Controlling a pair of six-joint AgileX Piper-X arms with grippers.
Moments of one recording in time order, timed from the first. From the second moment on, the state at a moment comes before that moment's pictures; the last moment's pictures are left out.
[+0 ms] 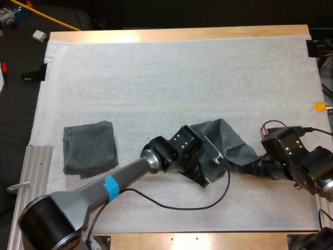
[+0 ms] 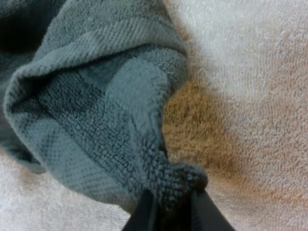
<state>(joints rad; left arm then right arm) -0.82 1.61 -0.94 0.64 0.21 -1.75 0.55 1.02 -0.82 1.12 0.04 -1.44</state>
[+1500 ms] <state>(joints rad) -0.82 1.01 -1.27 1.25 0.12 -1.74 0.55 0.83 -1.08 1.34 -0.22 -1.38</state>
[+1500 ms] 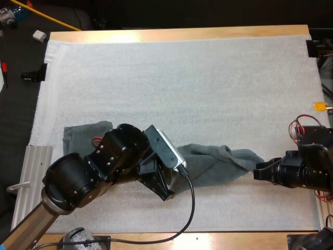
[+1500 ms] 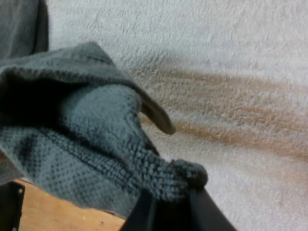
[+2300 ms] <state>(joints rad) -0.82 0.96 -1.27 1.30 0.16 -1.77 0.55 0.81 -1.08 1.37 -0.38 -1.32</state>
